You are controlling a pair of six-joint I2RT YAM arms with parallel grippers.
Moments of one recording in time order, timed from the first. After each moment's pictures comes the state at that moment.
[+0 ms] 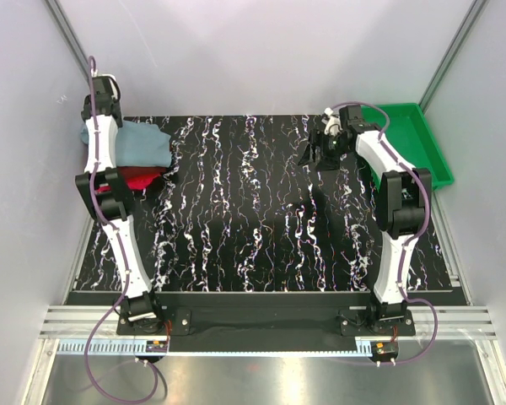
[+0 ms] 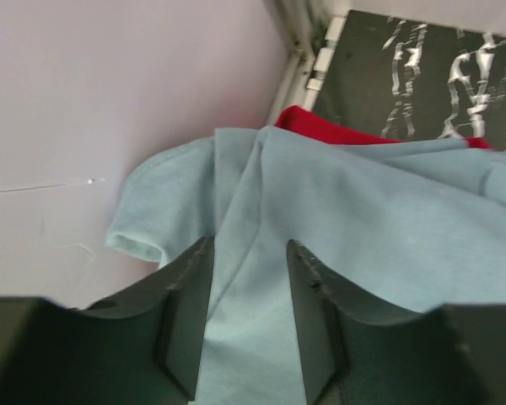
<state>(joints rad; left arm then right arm) 0.26 2.44 2.47 -0.68 -0.29 0.17 0.13 2.11 1.76 -0.68 -0.56 0.23</state>
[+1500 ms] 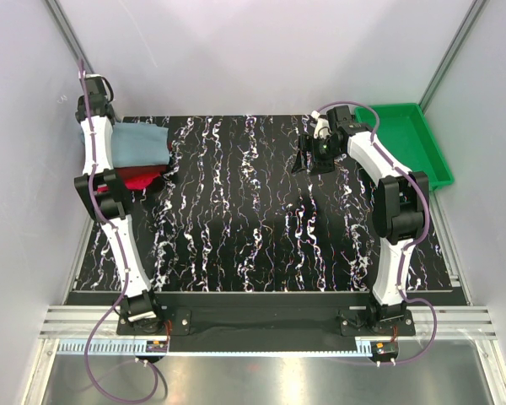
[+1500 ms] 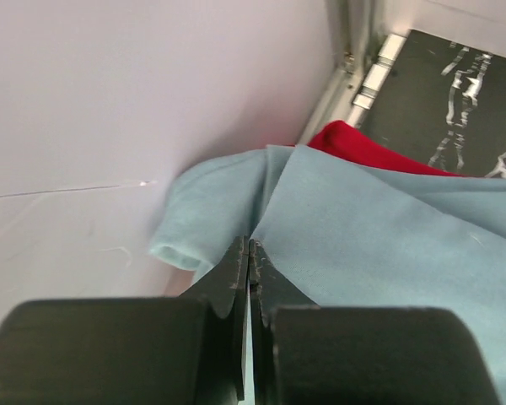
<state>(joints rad) 0.29 2.51 2.58 -0.70 -0.35 0.11 0.22 2.05 1.74 -0.75 -0.48 0.15</state>
